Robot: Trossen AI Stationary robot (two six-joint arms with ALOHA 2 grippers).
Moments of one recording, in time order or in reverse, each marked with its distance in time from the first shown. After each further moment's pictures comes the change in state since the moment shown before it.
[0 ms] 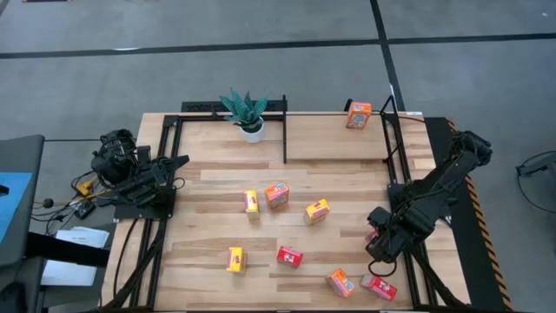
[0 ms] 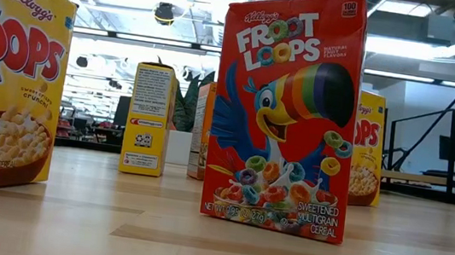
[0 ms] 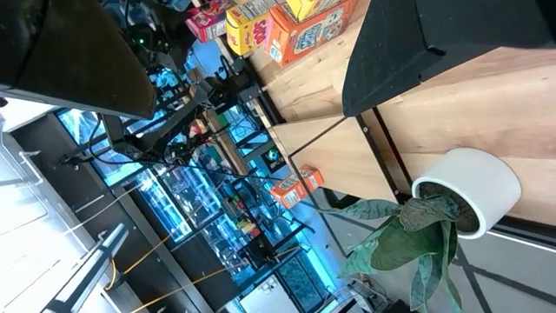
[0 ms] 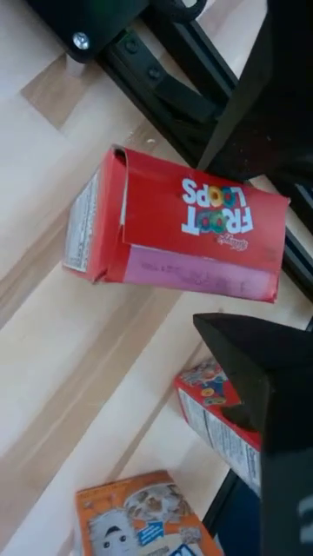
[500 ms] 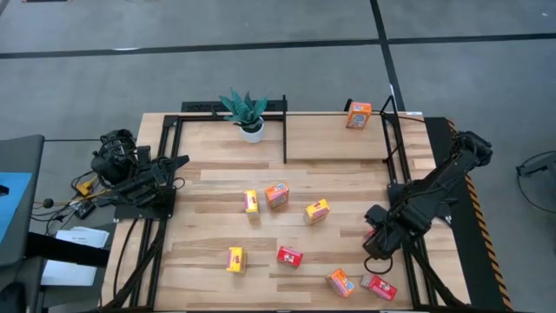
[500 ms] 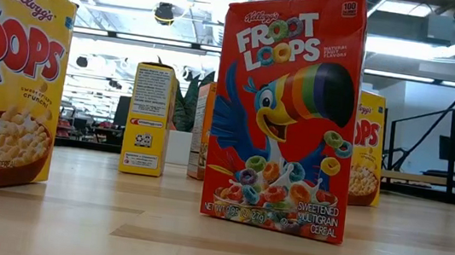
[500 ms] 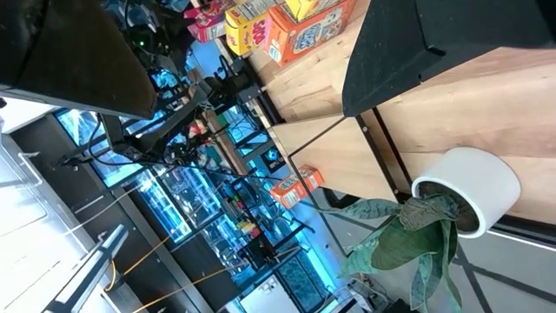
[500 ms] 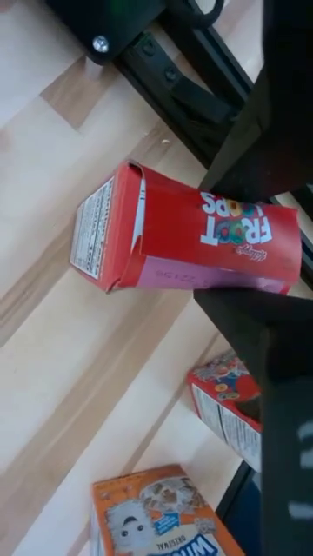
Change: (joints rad) left arm 0.000 0.000 0.000 -0.002 0.000 0.003; right arm -0.045 0.000 0.000 0.001 0.011 -0.052
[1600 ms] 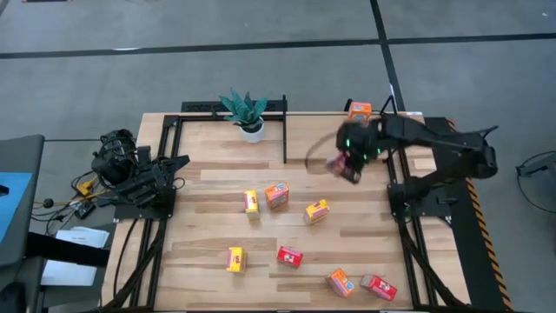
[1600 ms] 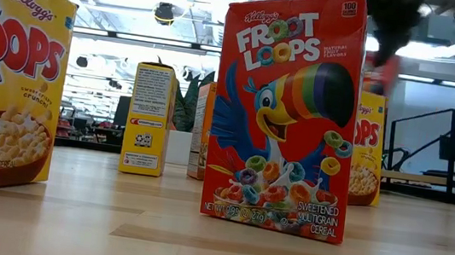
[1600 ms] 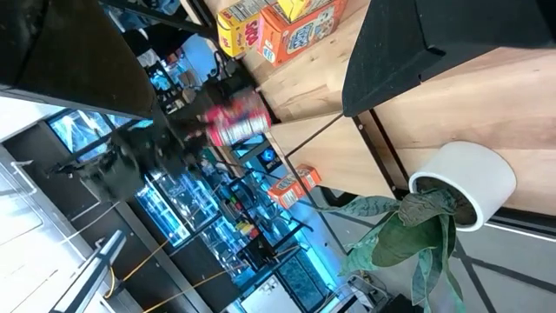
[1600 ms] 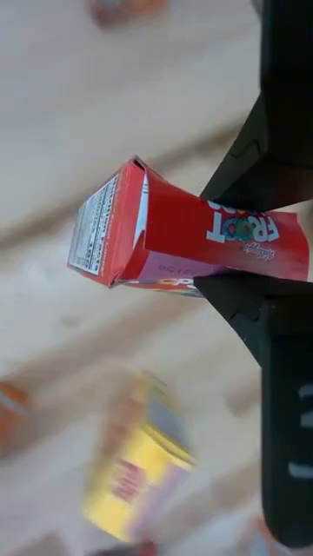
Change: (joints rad) left arm 0.000 0.000 0.000 -0.018 0.000 0.019; right arm -0.995 0.009 0.358 -0.100 0.158 -1.415
